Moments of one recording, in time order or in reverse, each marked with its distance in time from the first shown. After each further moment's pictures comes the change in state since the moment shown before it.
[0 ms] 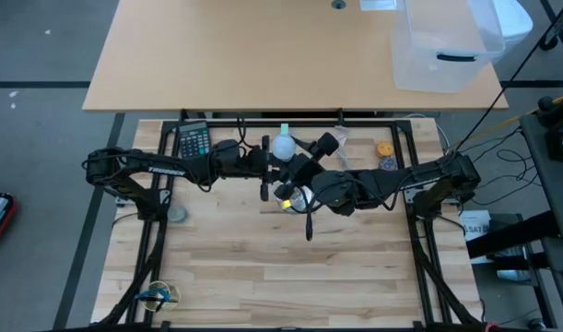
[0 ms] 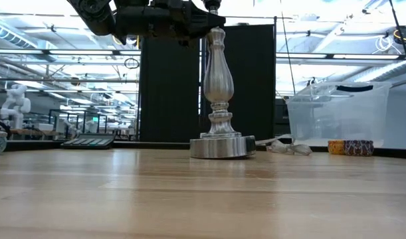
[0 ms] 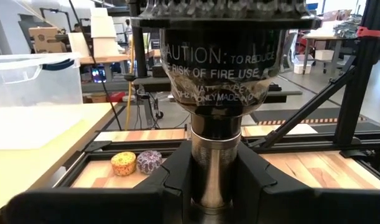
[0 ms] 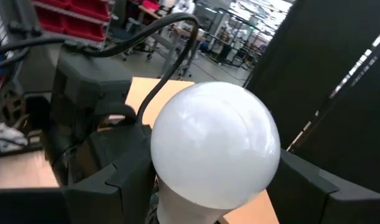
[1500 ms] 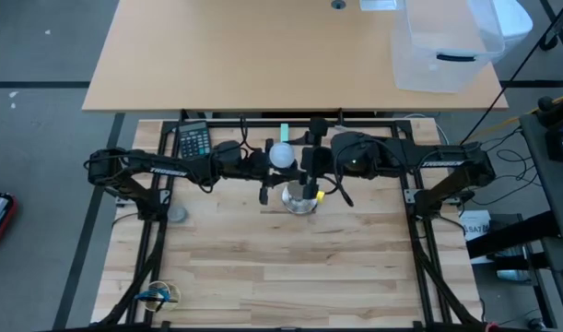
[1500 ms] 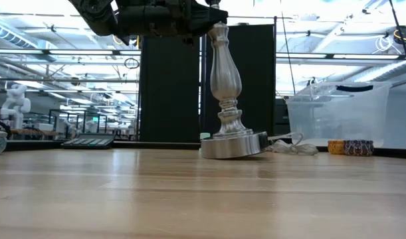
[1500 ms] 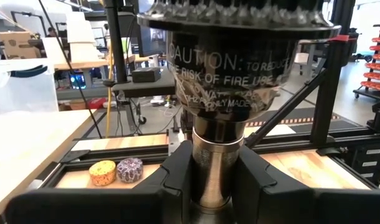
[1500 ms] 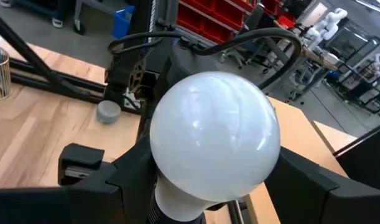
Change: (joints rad) left arm -0.006 0.003 0.004 0.005 0.085 -0.011; right arm -0.165 -0.147 0.000 -0.300 -0.708 -0.190
